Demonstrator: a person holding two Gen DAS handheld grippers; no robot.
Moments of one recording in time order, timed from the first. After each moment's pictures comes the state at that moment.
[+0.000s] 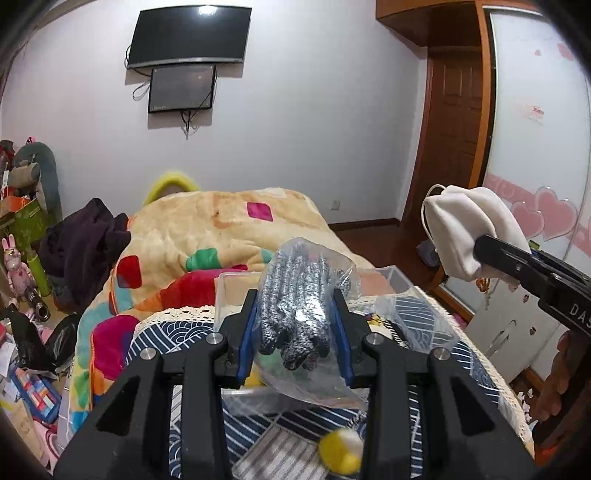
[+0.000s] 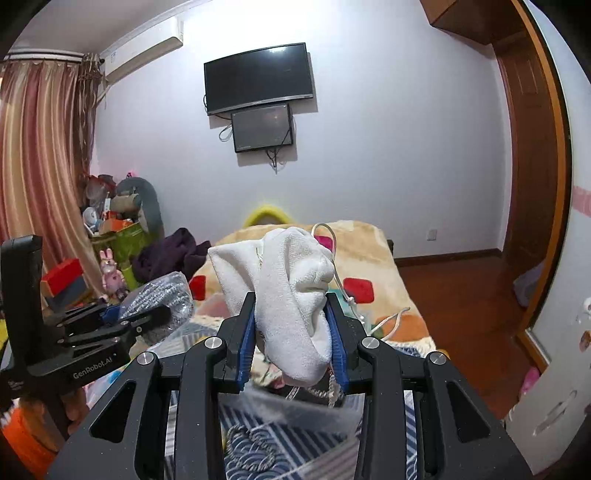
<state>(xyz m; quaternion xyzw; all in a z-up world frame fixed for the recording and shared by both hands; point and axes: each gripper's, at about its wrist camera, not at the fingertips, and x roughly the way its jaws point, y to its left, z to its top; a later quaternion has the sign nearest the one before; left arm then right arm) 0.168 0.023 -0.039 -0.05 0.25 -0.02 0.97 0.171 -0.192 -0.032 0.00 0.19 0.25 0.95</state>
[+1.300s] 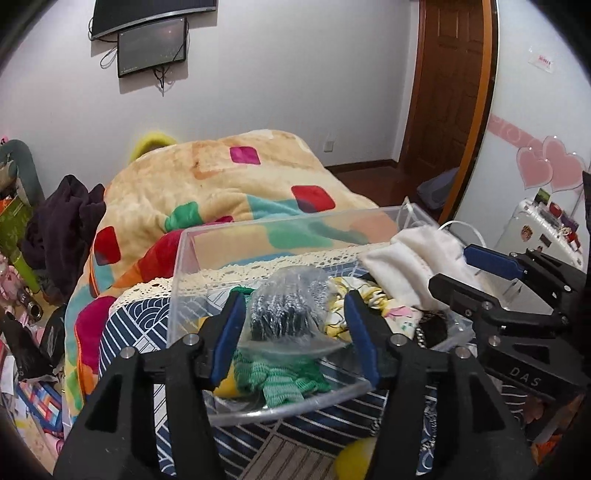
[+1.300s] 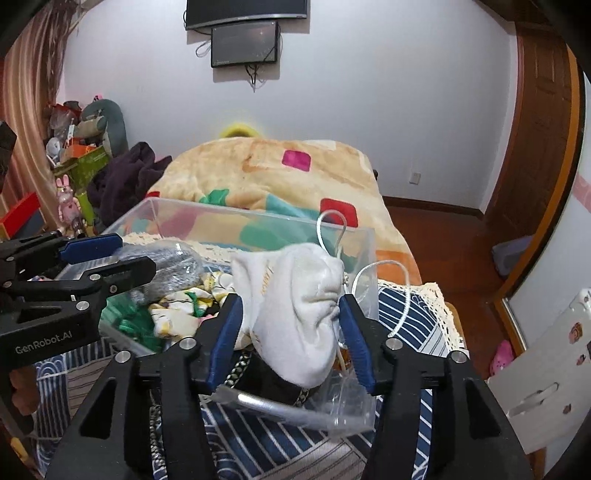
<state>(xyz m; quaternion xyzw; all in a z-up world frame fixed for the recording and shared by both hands) 0.227 0.011 -0.086 -0.01 0.35 -0.05 0.94 0.212 -0.176 -0.088 -0.08 0.32 0.20 0.92</state>
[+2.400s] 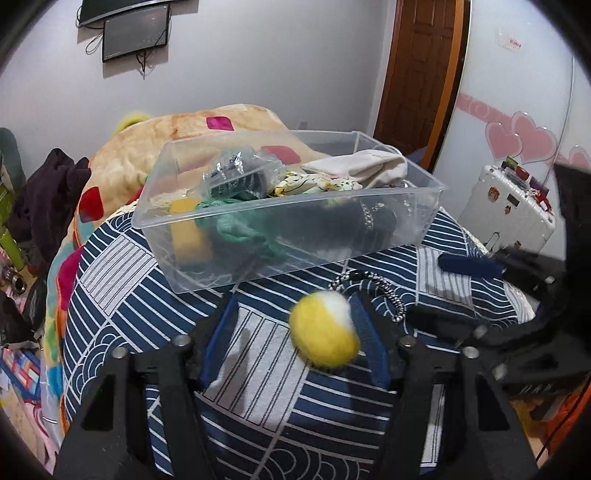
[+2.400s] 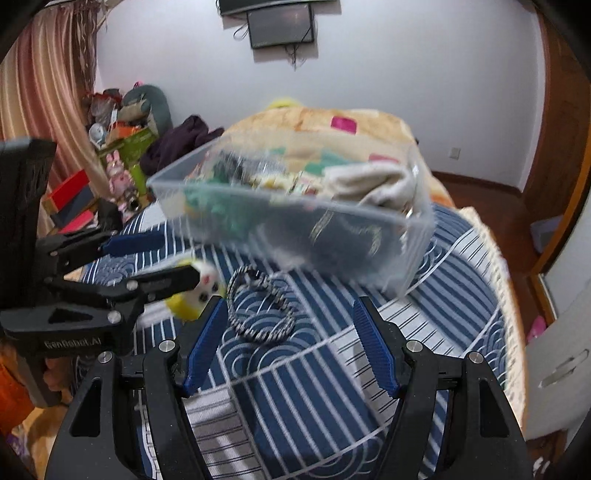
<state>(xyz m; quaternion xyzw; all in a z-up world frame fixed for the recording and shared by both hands) 0.135 -0.006 -0.132 -0.01 0.37 -0.10 0.92 0.149 -0.170 -0.134 -0.06 0.36 0.29 0.88</state>
